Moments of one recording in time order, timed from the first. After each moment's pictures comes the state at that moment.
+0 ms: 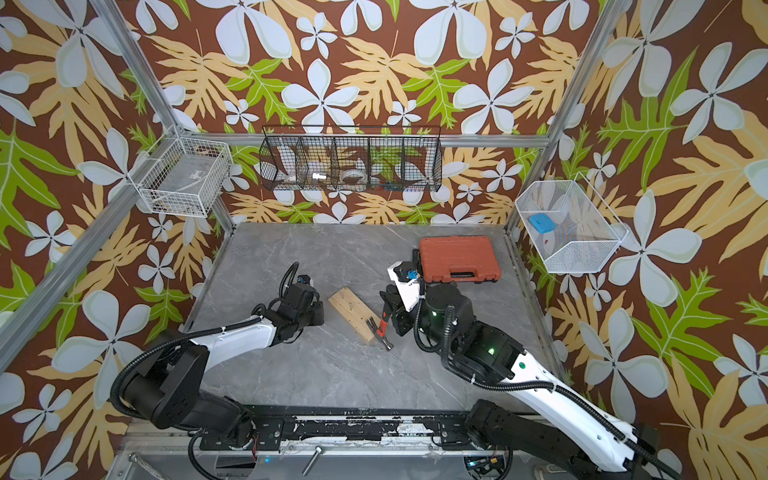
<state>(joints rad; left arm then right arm) -0.49 1.53 0.70 -0.07 -0.20 -0.51 0.86 0.95 1.04 -0.40 0.11 0.09</state>
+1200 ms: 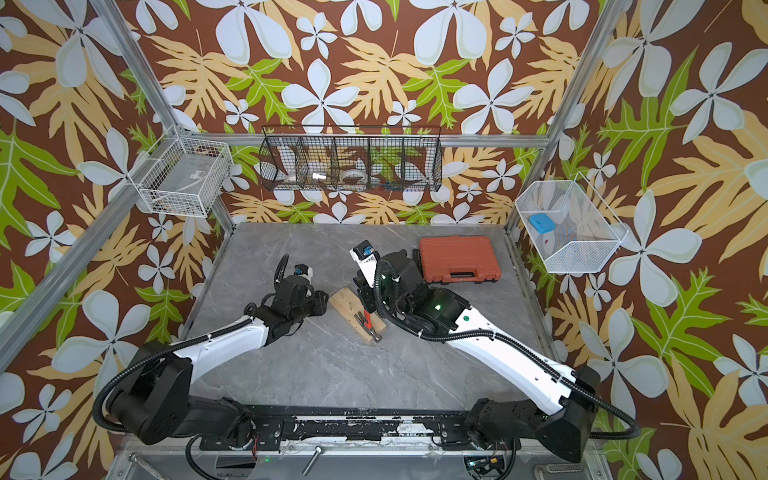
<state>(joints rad) -0.48 1.44 0.74 -0.01 -0.10 -0.48 0.83 1.31 1.29 -0.45 0.09 0.06</state>
